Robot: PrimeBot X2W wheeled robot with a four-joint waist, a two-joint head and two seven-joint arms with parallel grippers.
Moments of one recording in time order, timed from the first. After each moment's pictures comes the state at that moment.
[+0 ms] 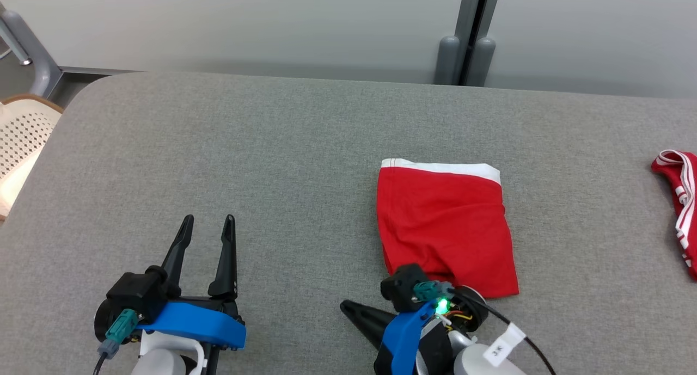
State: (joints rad) left arm -0.15 0.13 -0.17 0.31 -0.34 -0.13 -0.26; right arm -0.33 -0.05 0.66 0.37 0.35 0.13 0.31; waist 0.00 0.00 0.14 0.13
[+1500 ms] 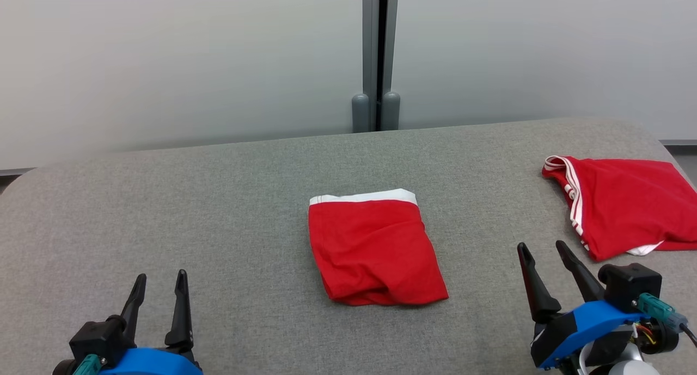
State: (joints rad) left arm -0.03 0.18 -0.06 0.37 -0.33 -0.11 -0.26; right arm -0.06 -0.06 -0.02 0.14 0.20 0.13 0.03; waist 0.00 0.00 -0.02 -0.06
